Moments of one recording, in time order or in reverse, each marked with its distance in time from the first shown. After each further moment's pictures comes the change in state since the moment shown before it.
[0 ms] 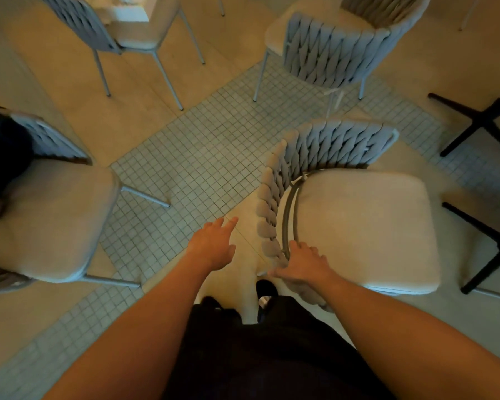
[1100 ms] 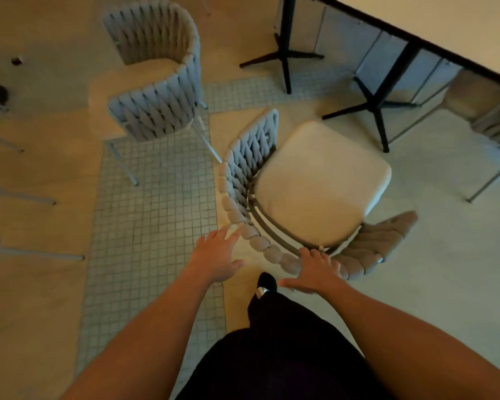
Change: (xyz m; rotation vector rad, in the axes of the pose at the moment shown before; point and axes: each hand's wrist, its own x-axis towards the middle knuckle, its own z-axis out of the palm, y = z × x) left_hand 0.203 -0.029 -0.142 0.613 -0.115 0.867; right_hand 0.047 -0.109 -0.008 0.682 0.169 0.613
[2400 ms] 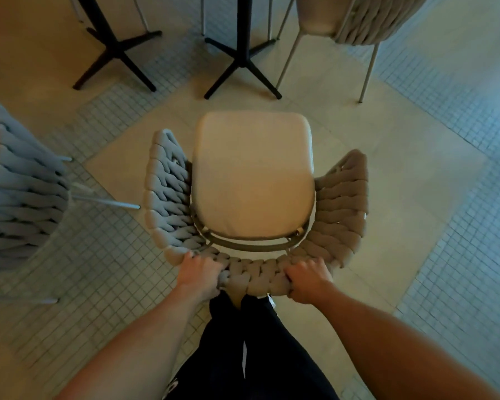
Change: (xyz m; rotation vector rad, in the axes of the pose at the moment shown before) left_hand 0.205 -0.034 -0.045 0.673 -0.213 0.570; right_hand 0.066 -0.045 0.002 0.088 0.046 0.273
